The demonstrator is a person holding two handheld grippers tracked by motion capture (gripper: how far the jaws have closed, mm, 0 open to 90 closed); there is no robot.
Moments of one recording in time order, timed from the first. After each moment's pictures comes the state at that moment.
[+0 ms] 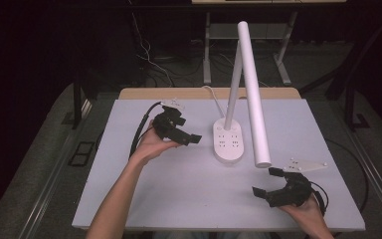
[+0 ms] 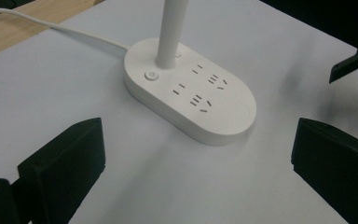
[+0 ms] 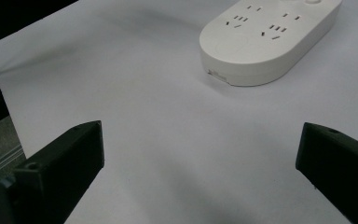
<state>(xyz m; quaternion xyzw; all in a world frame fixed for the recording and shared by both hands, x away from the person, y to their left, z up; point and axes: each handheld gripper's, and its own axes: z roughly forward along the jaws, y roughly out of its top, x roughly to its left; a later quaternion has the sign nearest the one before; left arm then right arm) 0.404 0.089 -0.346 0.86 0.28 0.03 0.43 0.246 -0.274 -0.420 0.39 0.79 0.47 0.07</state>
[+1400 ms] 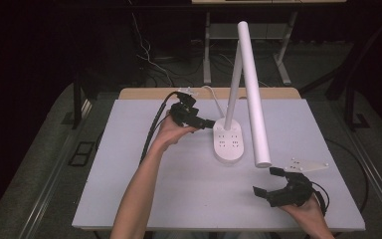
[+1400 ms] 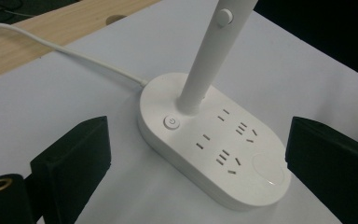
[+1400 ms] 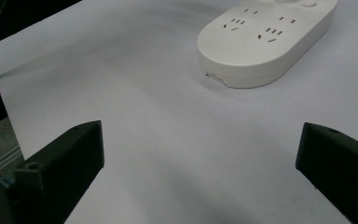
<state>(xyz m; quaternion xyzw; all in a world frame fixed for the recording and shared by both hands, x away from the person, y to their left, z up) 0.454 0.048 -0.361 0.84 0.32 0.03 0.44 0.246 -0.276 -0.419 0.39 0.79 0.47 0.08</state>
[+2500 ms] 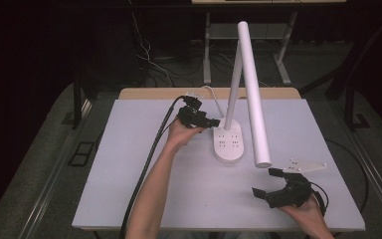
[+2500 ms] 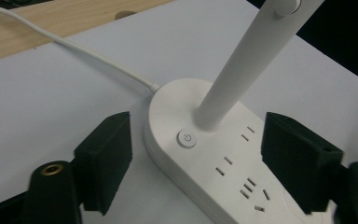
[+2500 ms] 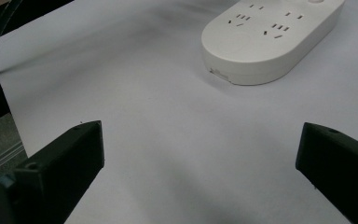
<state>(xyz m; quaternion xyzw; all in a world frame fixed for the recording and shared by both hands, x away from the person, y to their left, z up) 0.471 0.030 -0.393 0.82 0.34 0.03 0.45 0.245 -0.274 -0.420 0.39 0.79 0.46 0.07</state>
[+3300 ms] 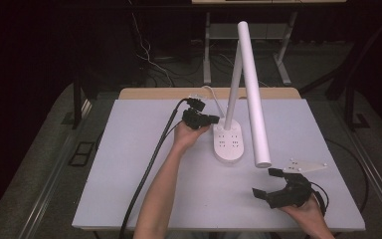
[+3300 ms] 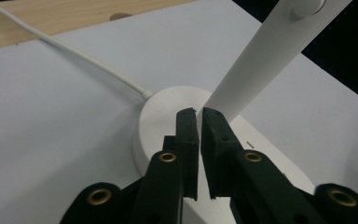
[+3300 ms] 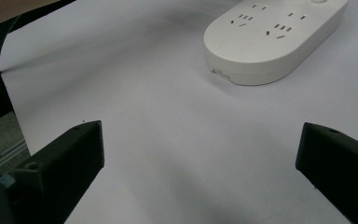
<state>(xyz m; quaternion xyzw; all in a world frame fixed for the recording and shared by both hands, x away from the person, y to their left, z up) 0.474 0.016 -0.409 0.80 0.37 0.01 0.47 0.246 -0.275 -0.419 0.38 0.80 0.46 0.07</state>
